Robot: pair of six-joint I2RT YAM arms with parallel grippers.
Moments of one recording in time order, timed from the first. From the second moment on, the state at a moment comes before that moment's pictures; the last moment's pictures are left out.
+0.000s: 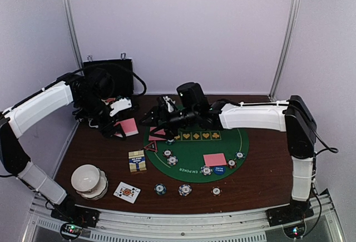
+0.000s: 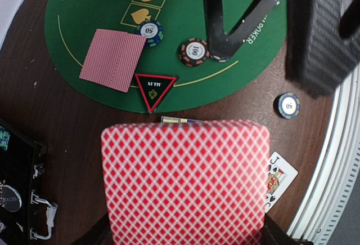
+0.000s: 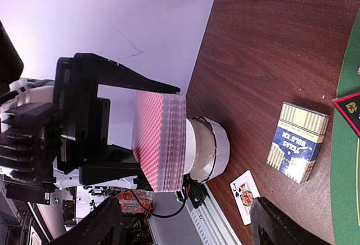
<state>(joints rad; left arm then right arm) -0.47 1.48 1.38 -1.11 0.32 0.70 0.90 2.00 1.56 0.05 -0.63 1.05</state>
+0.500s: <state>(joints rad) -0.47 1.49 1.40 -1.11 0.34 0.69 0.91 2.13 1.70 0.09 -0.66 1.09</state>
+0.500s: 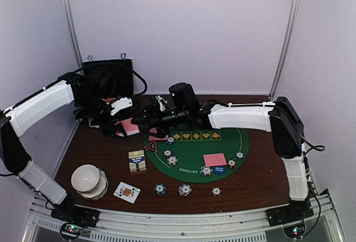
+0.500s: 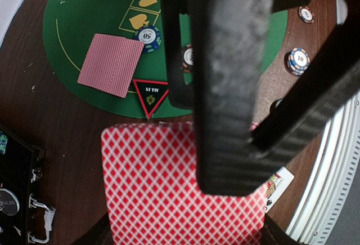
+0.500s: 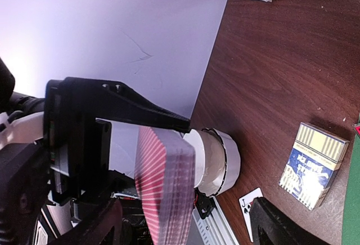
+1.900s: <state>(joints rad) -0.47 1.50 1.40 -1.13 0.35 0.69 0.88 2.22 1.70 0.22 -0.75 1.20</state>
